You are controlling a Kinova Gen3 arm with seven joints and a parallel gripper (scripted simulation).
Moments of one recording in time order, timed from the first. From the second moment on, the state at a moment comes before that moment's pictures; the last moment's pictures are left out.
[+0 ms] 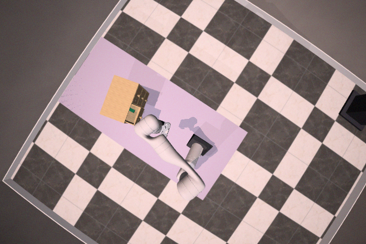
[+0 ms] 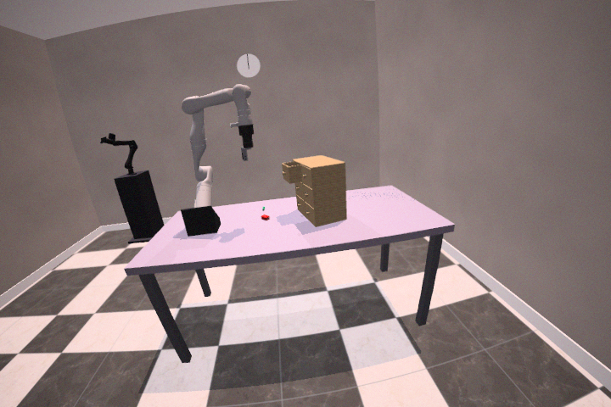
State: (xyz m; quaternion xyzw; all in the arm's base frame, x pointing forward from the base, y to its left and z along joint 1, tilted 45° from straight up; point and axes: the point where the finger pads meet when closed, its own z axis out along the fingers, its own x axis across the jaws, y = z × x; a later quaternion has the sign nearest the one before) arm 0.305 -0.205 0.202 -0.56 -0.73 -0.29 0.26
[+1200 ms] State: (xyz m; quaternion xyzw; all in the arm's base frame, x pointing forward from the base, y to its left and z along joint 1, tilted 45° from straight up) arm 0.349 -0.155 0.173 -0.60 -0.61 -0.51 0.06
